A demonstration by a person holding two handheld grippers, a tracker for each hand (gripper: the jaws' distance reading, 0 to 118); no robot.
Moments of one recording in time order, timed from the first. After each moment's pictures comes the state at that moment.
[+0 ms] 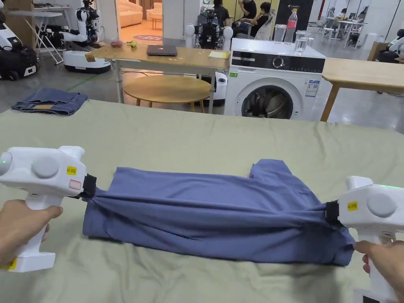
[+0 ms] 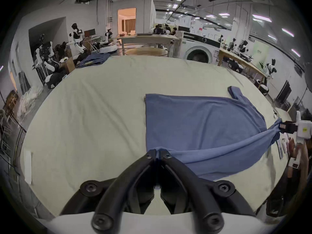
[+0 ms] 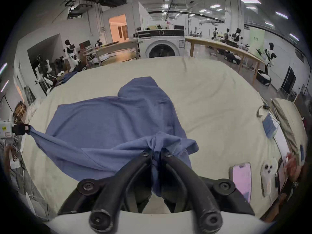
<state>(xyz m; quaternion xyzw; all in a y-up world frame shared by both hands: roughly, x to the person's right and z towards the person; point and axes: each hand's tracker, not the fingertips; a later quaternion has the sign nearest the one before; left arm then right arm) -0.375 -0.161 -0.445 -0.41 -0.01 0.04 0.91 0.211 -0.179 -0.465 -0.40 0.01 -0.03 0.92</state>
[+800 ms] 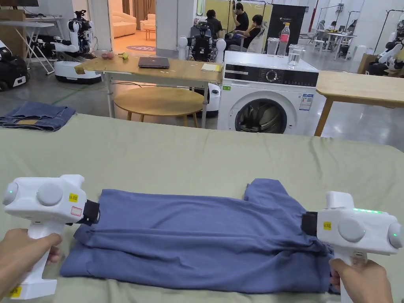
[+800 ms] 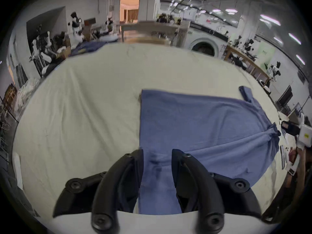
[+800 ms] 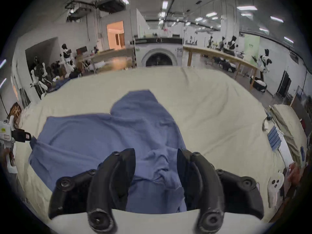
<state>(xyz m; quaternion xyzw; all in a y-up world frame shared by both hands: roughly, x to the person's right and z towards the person) -0.362 -0.187 -0.484 -0.41 -0.01 0.05 0.91 0.188 -0.189 -0.501 -0.32 -0.01 -0.02 0.95</state>
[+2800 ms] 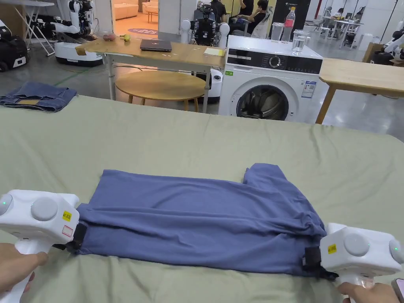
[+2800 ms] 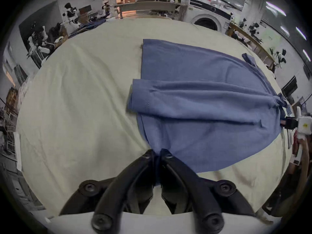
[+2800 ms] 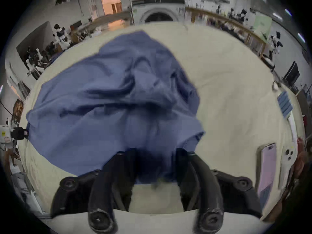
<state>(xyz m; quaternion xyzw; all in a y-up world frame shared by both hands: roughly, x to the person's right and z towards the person) -0.359 -0.240 -0.435 -0.53 0.00 0.04 0.85 0.222 -0.275 -0.483 -0.52 0.01 -0.04 0.85</state>
